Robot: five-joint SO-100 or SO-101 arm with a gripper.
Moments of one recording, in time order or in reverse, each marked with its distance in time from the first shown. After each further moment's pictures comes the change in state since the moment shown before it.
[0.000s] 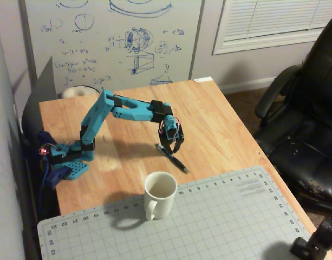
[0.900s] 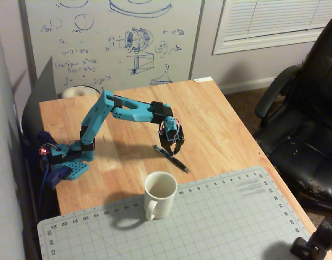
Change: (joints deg) arm 0.8 0.0 0.0 0.0 0.0
